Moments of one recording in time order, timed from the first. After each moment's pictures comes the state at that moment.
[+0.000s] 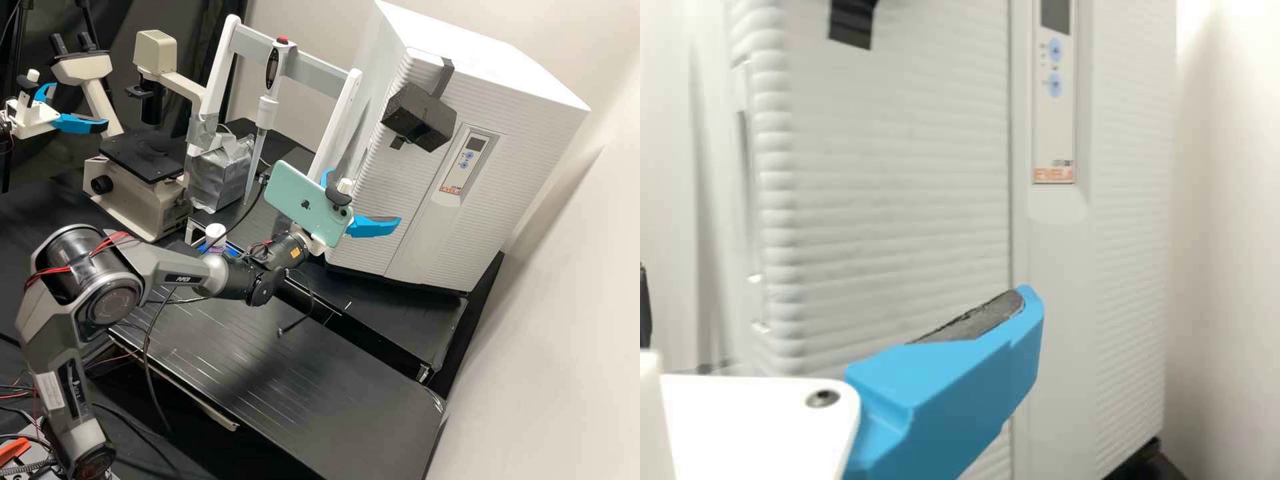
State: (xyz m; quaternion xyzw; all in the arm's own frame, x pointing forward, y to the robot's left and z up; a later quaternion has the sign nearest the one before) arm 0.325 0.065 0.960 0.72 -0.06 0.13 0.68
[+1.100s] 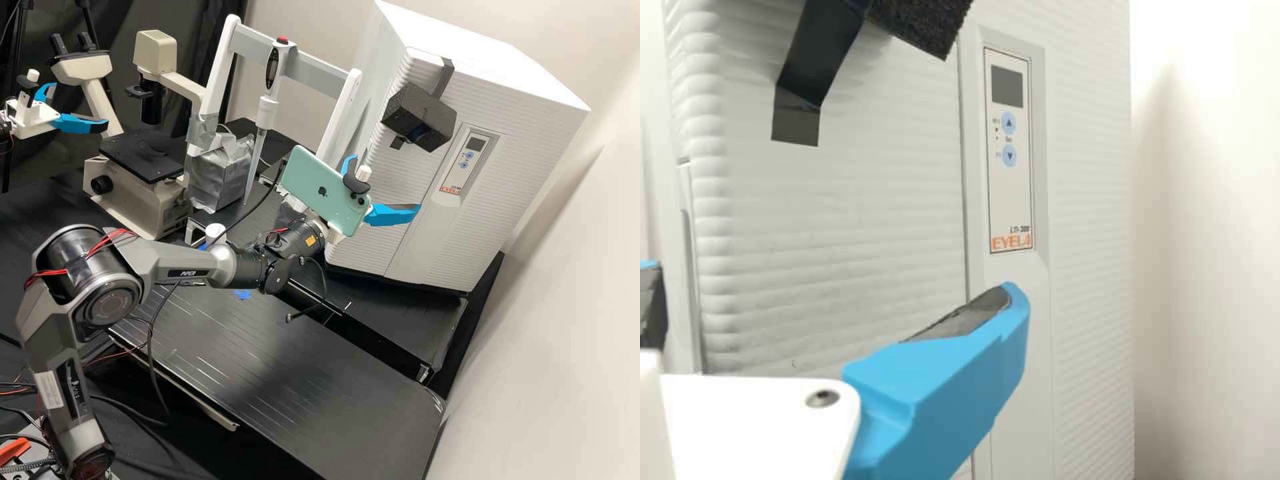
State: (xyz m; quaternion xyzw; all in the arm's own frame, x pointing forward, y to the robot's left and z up) arm 0.329 0.075 0.988 0.72 -0.08 0.16 0.67
